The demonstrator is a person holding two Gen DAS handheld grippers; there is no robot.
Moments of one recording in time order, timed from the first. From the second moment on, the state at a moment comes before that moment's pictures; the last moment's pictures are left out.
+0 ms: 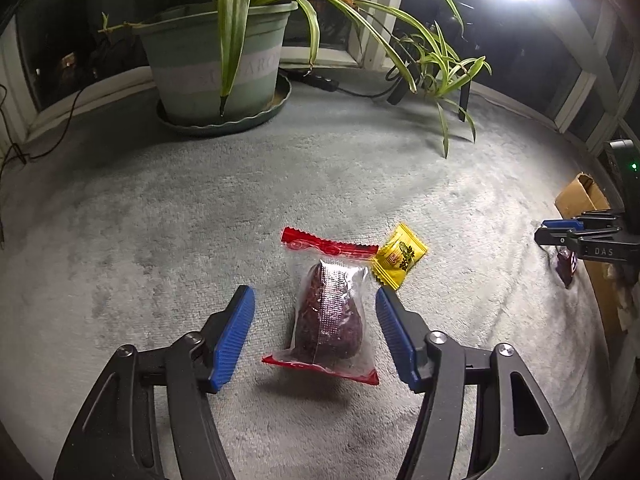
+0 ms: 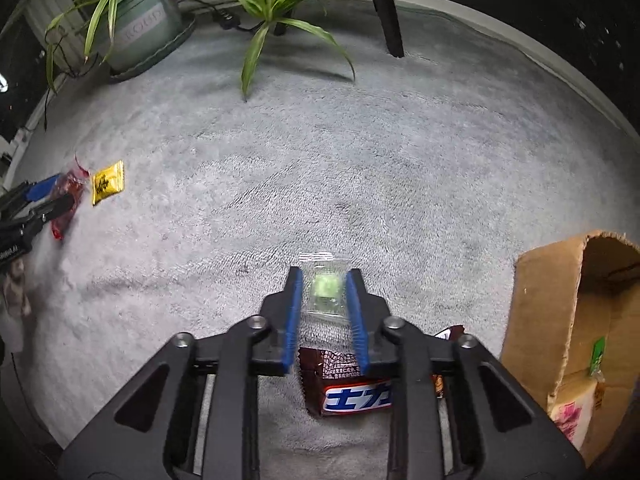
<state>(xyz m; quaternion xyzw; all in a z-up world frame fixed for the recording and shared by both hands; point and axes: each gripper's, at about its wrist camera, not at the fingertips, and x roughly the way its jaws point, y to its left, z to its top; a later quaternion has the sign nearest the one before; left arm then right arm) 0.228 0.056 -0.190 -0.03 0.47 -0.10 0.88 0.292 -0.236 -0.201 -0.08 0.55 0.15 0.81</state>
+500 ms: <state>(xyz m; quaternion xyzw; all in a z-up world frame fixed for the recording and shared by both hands) 0.226 0.052 -0.186 -0.03 0.45 -0.10 0.88 0.284 -0.239 -0.187 -0.07 0.54 0.17 0.82</state>
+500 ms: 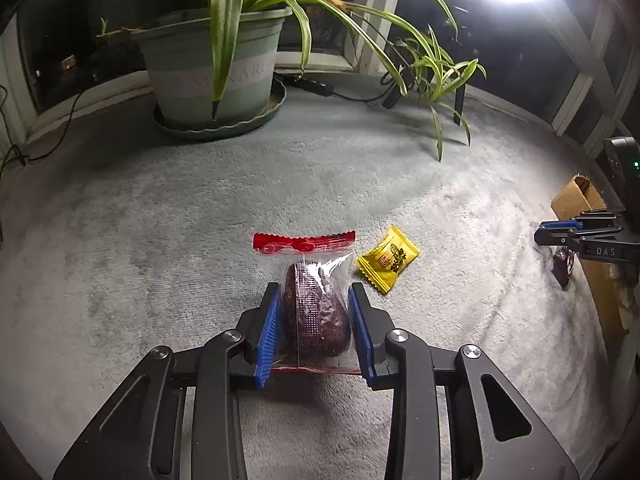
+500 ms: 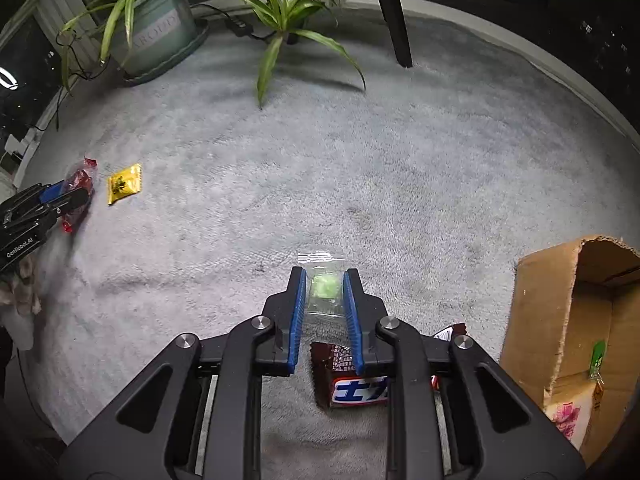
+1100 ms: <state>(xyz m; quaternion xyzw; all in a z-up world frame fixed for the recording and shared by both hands) 0.196 0.011 -0.129 -0.03 0.40 -0.14 0.90 0.240 -0.289 -0.113 -0.02 0.48 0.18 0.86</state>
